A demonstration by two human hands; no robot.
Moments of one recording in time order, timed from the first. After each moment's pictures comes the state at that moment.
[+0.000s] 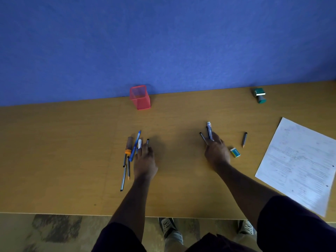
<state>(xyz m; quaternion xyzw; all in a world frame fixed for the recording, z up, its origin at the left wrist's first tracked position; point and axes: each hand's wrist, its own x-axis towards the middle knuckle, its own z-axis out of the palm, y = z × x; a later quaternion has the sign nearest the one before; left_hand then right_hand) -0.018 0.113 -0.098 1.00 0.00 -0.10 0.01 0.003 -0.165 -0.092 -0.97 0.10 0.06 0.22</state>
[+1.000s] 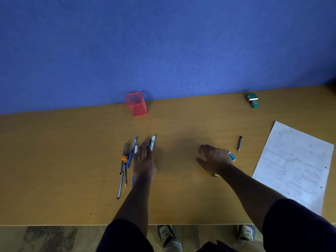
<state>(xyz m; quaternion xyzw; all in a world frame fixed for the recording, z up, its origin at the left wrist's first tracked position) -0.001 0.103 -0.104 1.00 0.02 -0.09 0.02 -0.004 -0.188 -0.085 -0.99 -0.10 0.06 0.12</state>
